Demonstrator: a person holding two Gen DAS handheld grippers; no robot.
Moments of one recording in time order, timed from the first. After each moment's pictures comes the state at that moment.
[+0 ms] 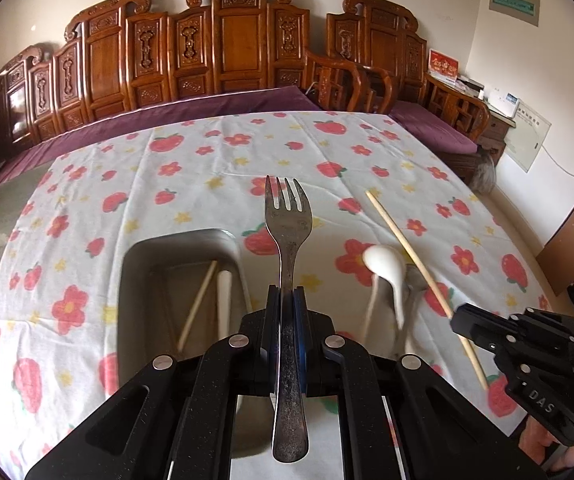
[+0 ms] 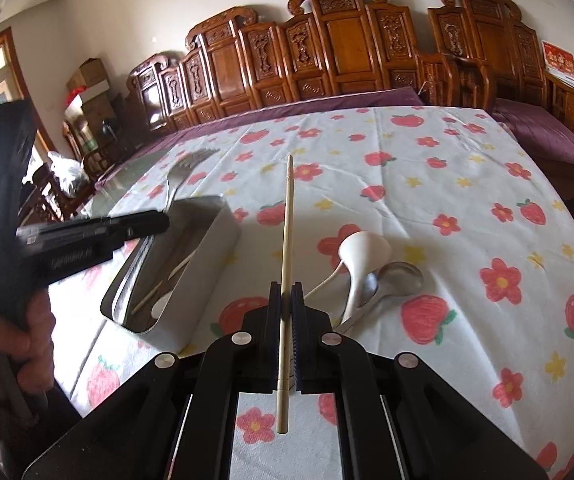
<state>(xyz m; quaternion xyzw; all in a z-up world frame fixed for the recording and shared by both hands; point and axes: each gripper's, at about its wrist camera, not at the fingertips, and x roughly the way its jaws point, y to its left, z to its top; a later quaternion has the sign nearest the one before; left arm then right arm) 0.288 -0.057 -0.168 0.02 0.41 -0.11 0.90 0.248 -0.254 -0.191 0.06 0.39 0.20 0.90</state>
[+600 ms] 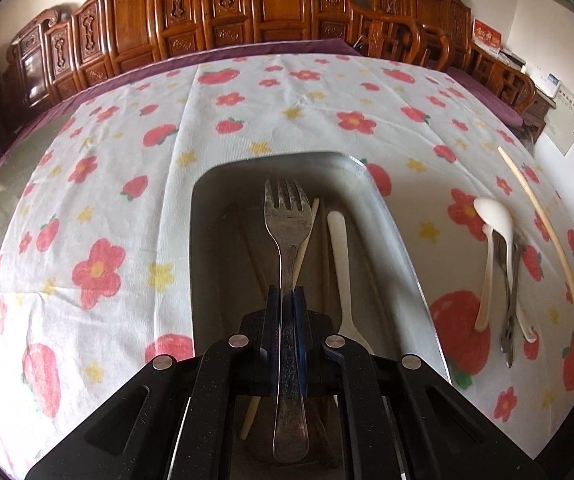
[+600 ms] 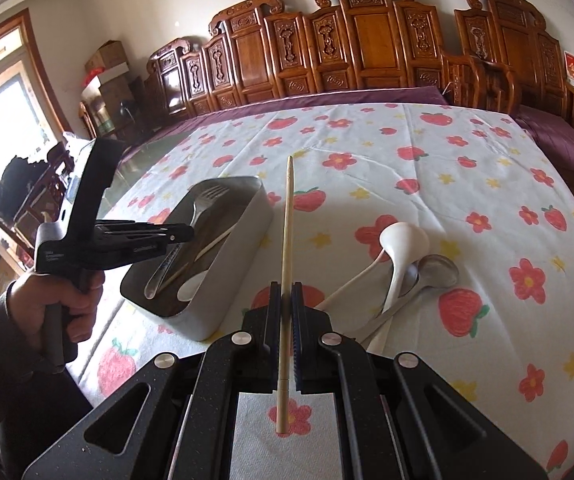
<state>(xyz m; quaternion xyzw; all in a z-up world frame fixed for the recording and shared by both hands) 0.320 0.015 -0.236 0.02 0.49 -0.06 0.87 0.234 -0.222 -0.193 0.04 0.40 0.23 0.89</state>
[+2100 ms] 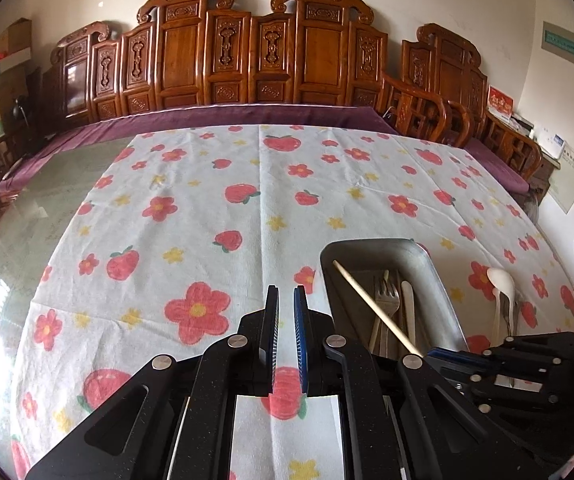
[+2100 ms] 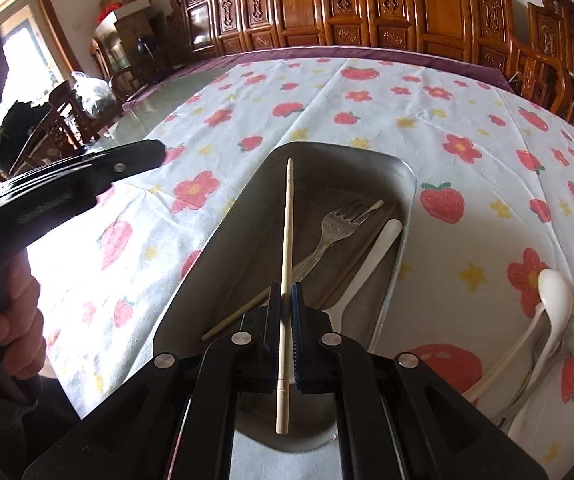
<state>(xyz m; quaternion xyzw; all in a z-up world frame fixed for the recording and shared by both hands) 0.296 0.108 -0.177 -0.02 0.39 -0.03 0.92 0.299 -0.055 -0.222 -0.02 0.48 0.27 0.84</state>
